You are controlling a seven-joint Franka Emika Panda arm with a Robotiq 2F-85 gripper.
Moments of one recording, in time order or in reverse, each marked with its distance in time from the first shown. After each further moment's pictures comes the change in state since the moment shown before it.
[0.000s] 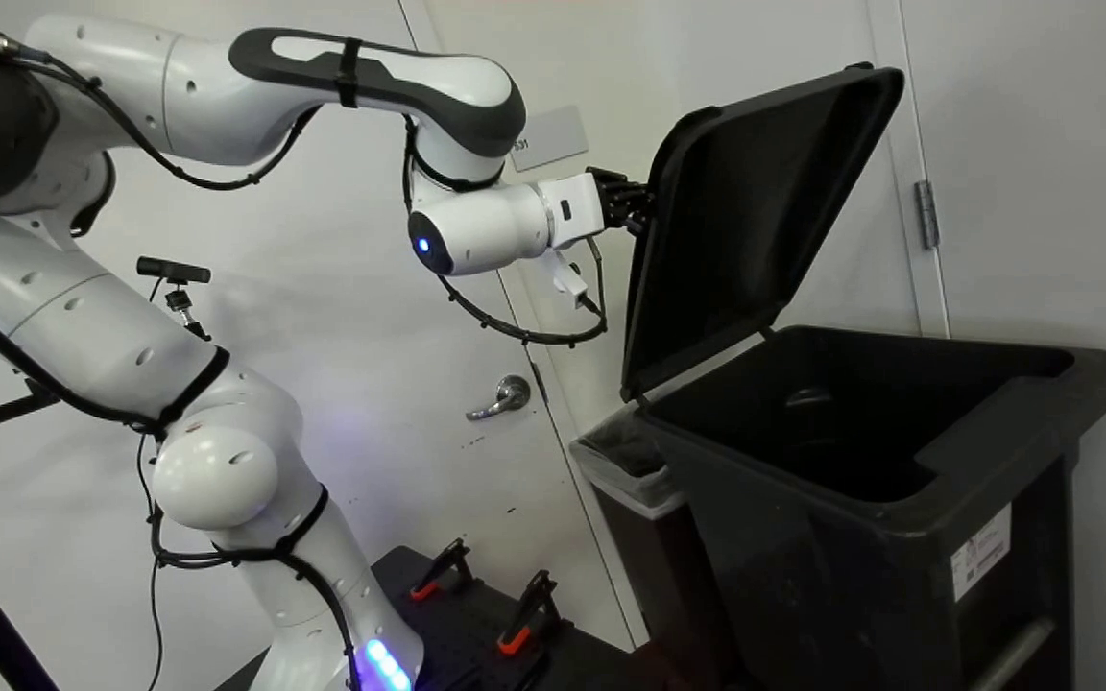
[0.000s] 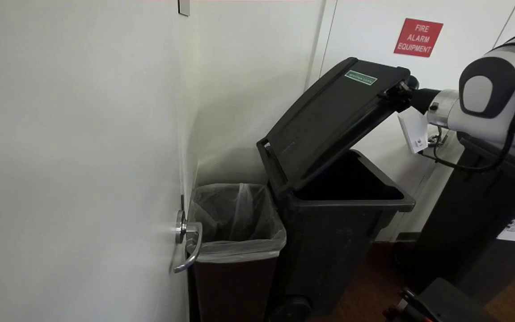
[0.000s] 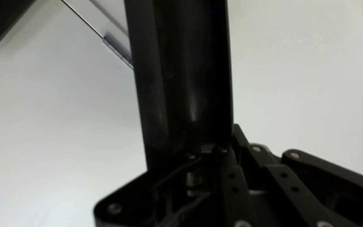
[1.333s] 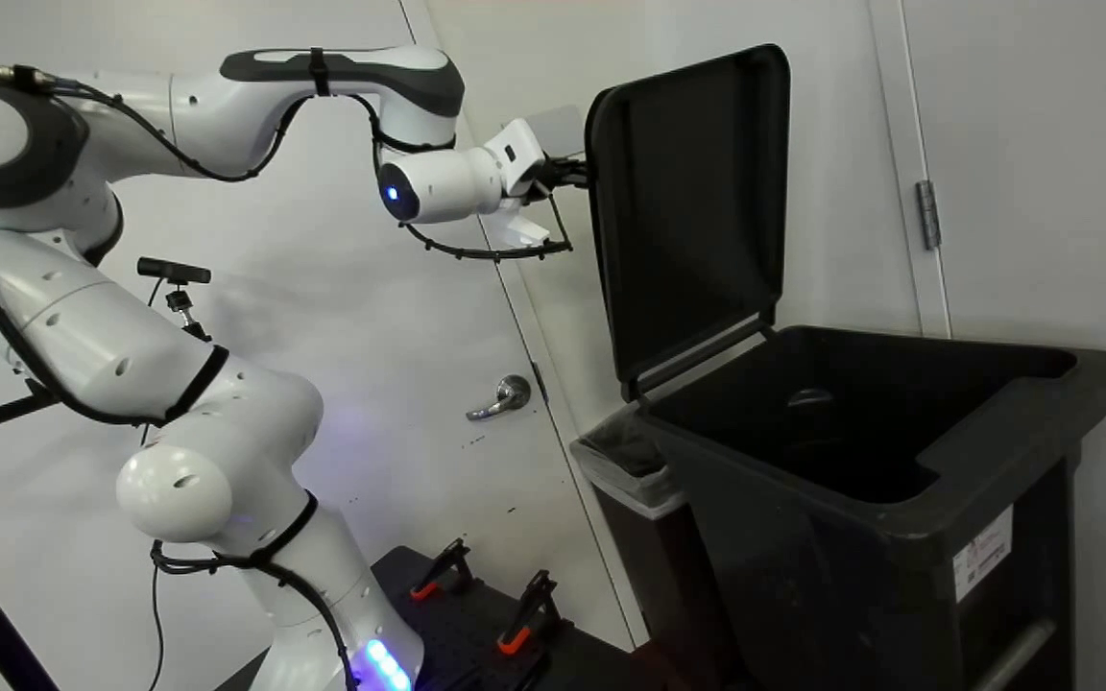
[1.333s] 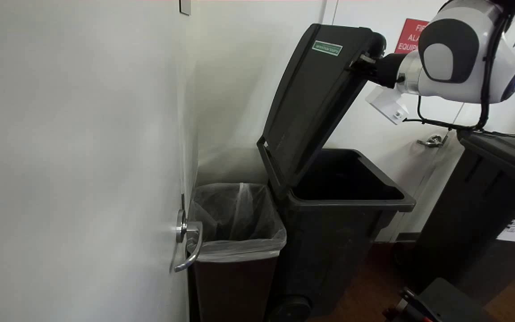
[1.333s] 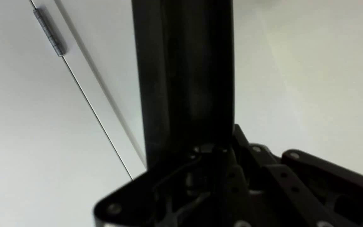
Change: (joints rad) arm -0.335 -0.086 0.581 0.144 0.002 0.154 -0.058
